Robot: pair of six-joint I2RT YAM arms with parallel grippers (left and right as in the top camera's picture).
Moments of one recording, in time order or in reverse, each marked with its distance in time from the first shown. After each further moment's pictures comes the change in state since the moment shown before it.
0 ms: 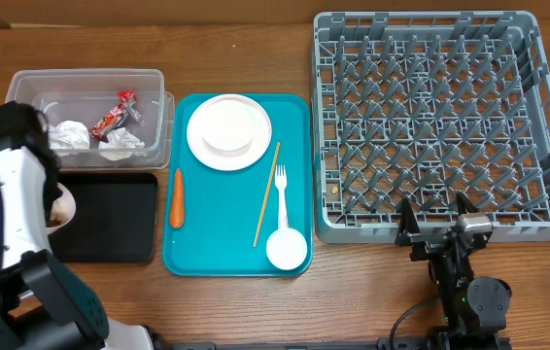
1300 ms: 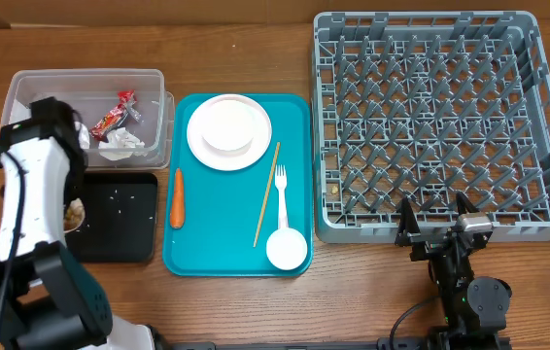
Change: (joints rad) left arm -0.106 0.032 -0.002 -0.111 -0.109 -0.039; right arm 0.000 0.000 0.000 0.000 0.000 0.000
